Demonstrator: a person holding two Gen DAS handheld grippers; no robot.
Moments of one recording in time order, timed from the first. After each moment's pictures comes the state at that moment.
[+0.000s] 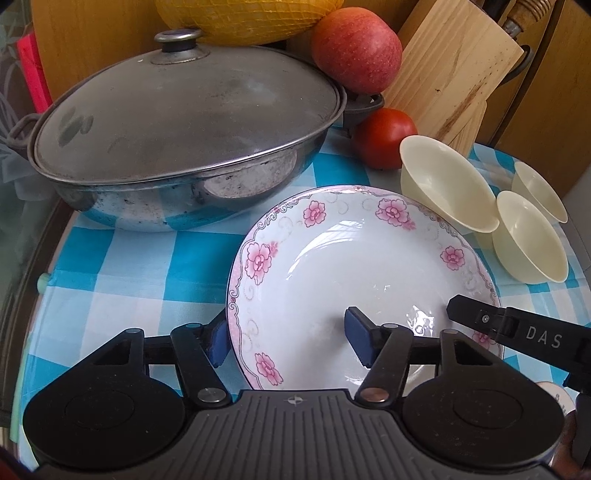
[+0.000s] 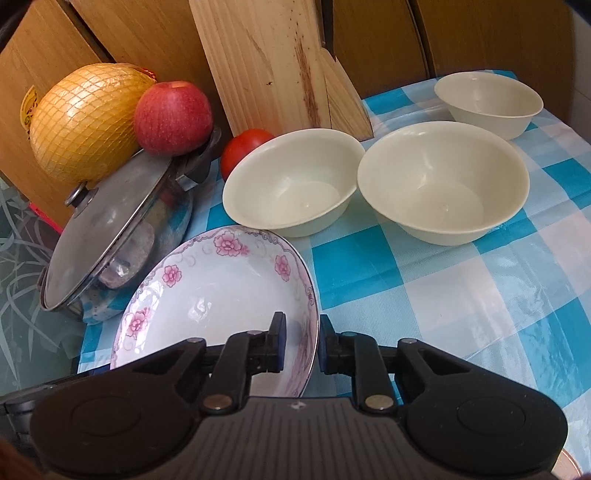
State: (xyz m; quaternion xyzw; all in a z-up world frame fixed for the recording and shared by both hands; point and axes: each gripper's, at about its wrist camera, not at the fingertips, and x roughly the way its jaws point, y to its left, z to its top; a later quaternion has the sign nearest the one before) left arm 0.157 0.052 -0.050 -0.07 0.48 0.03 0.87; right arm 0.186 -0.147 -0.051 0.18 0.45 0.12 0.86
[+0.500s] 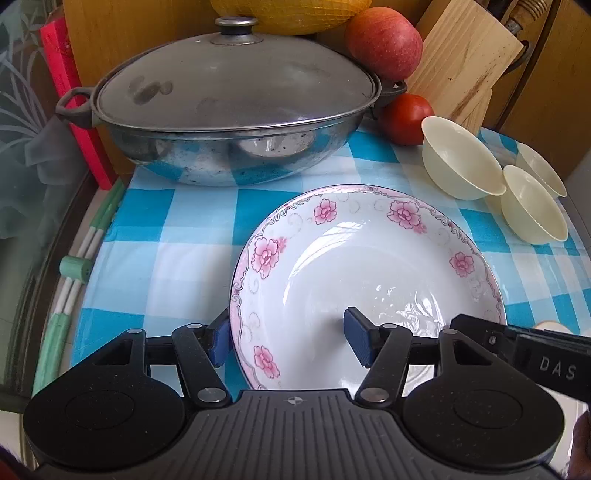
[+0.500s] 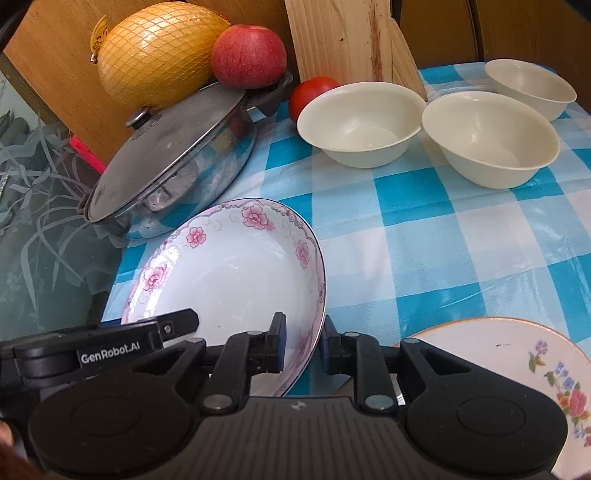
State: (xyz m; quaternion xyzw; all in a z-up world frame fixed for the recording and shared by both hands) left arm 0.113 0.084 -0.045 -0.06 0.49 0.03 0.87; right arm 0.138 -0.120 -0.052 0.15 0.48 0.19 0.85
